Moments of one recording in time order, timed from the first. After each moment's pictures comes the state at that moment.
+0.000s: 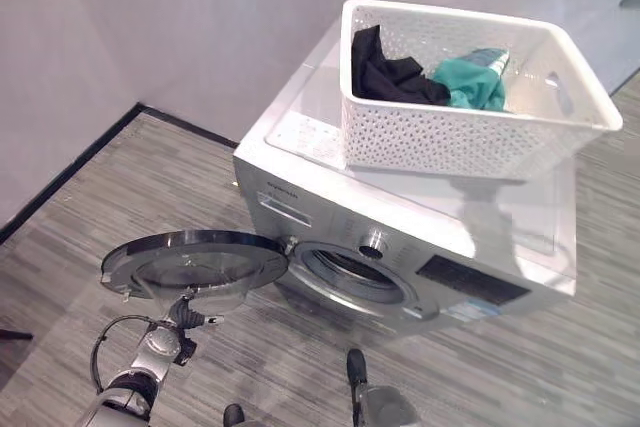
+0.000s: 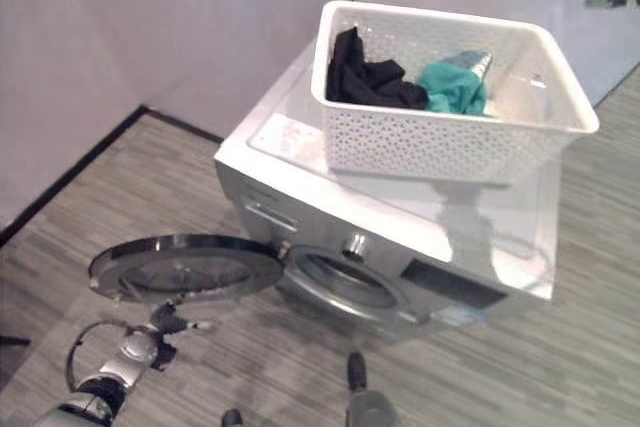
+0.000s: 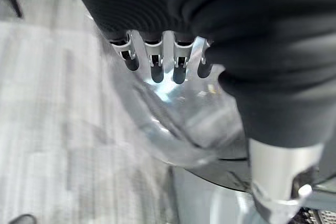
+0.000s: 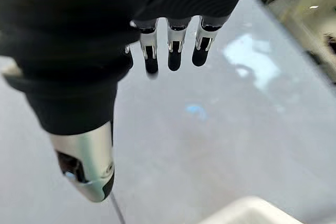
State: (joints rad) left arm -0.29 0.50 -0.29 1.04 0.05 -0.06 0.06; right arm -1.42 -1.36 0.83 0.64 0.39 -0.04 -0.07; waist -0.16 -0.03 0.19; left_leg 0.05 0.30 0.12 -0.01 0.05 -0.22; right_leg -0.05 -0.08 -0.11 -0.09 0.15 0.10
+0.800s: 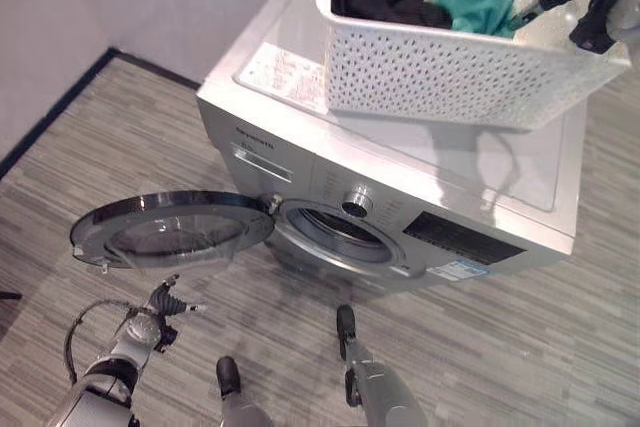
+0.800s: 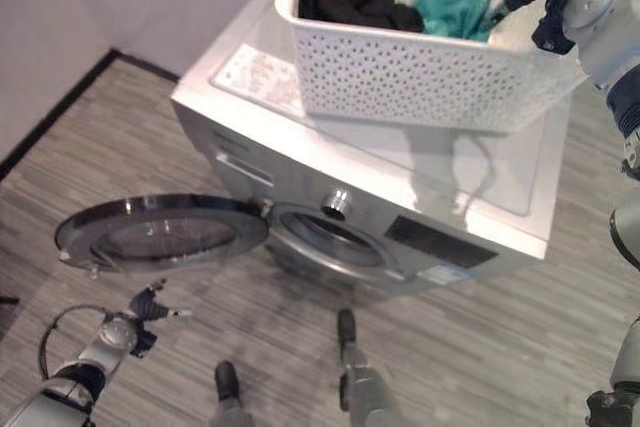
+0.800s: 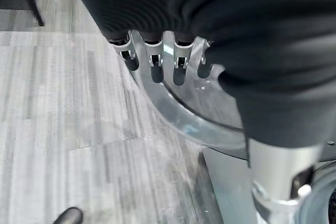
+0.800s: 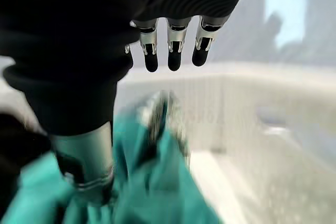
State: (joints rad) left arm -0.38 0.60 -0.35 1.08 0.00 -0.08 0.07; right arm -1.76 -1.00 1.33 0.90 0.19 0.00 0.12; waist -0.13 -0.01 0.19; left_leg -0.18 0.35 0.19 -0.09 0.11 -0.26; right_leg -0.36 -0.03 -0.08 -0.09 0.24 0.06
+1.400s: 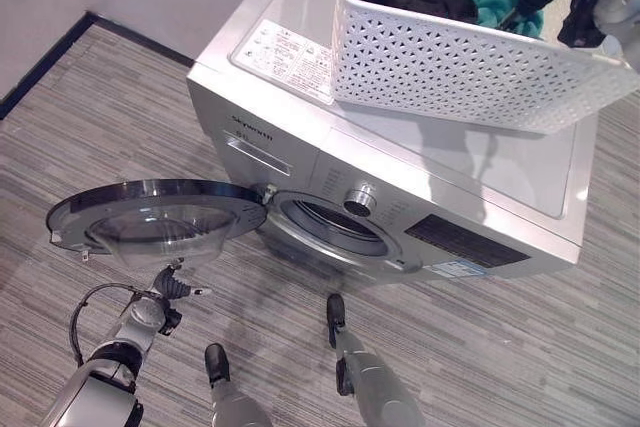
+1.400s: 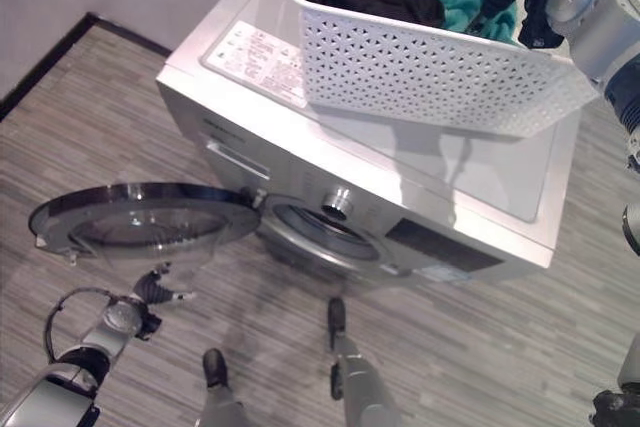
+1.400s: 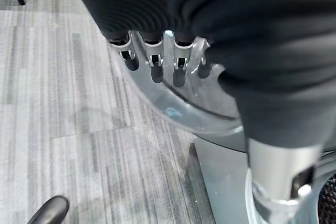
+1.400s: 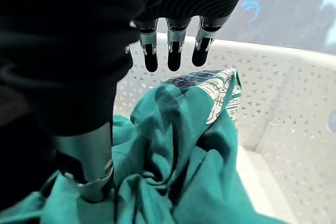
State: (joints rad) left arm -0.38 0.60 -0.36 1.08 0.00 -0.08 0.06; right arm -1.77 -1.00 1.37 0.89 0.06 -0.02 0.23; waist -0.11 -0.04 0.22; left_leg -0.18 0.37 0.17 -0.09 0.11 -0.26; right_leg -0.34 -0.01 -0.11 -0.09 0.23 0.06
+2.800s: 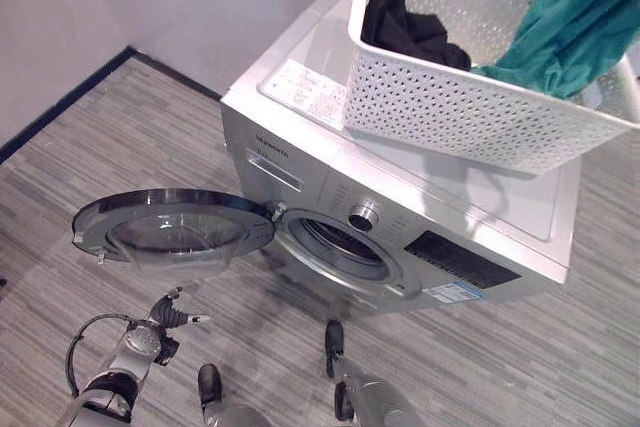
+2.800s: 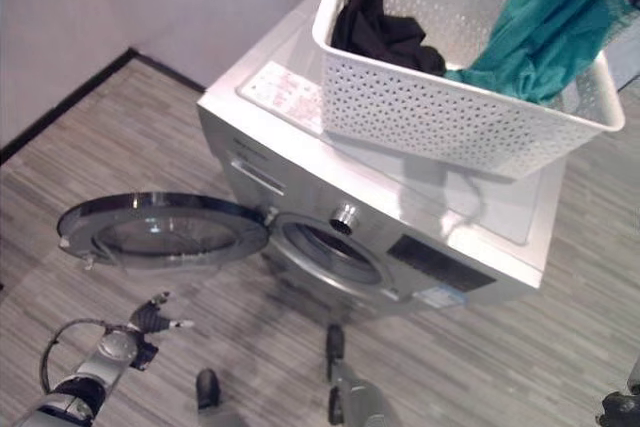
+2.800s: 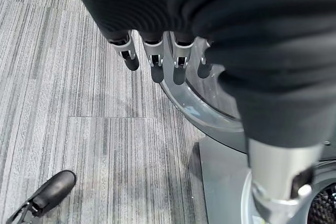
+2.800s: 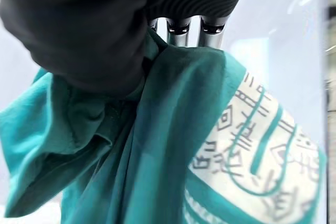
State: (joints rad) left arm -0.21 0.58 -0.28 1.04 -0.03 -0.07 0.02; right arm -1.81 -1.04 1.16 1.20 0.11 0.01 0.06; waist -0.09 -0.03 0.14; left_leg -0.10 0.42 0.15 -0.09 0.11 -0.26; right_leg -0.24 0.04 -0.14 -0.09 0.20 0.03
